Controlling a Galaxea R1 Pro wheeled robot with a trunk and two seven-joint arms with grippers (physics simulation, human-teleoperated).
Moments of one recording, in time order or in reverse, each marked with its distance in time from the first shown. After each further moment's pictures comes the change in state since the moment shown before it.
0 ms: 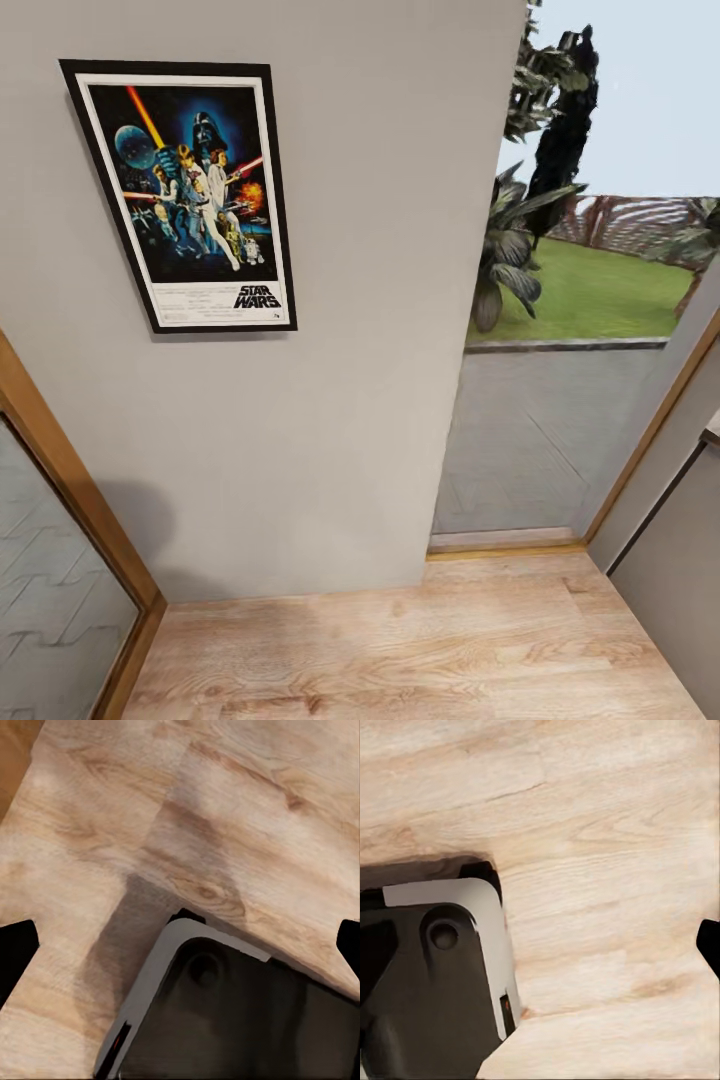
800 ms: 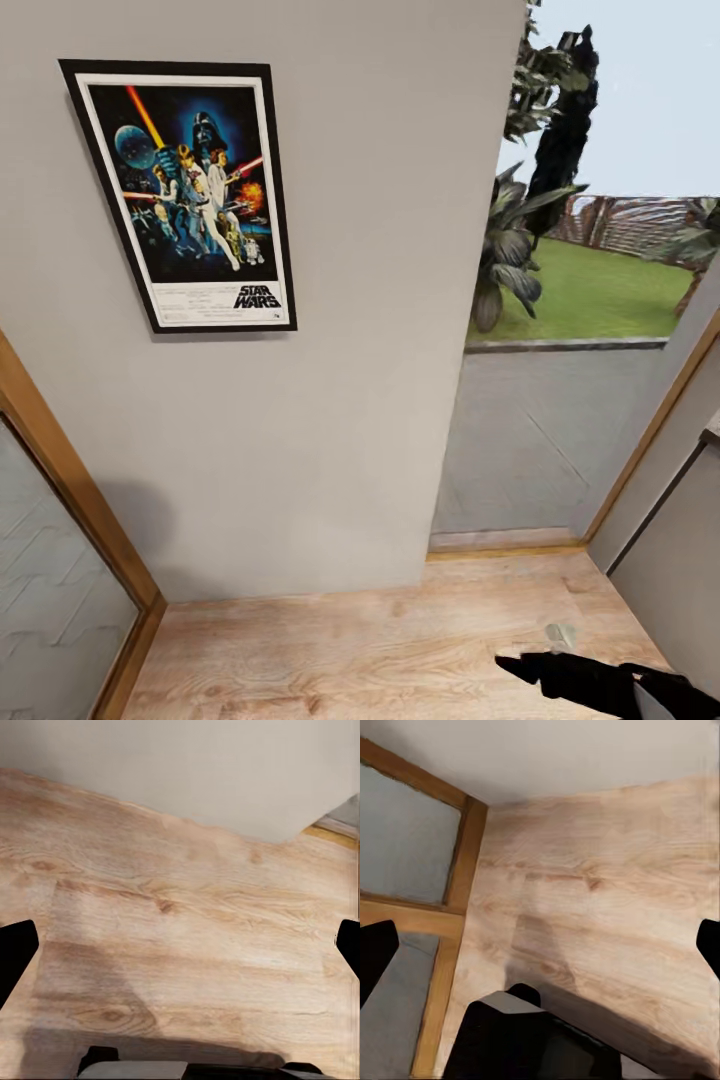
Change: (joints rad) left arm 0.000 0.022 -0.004 -0.289 0.010 0.011 -0.396; right arm -0.232 -0.060 0.002 -0.202 -0.008 0.010 0.660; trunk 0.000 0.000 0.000
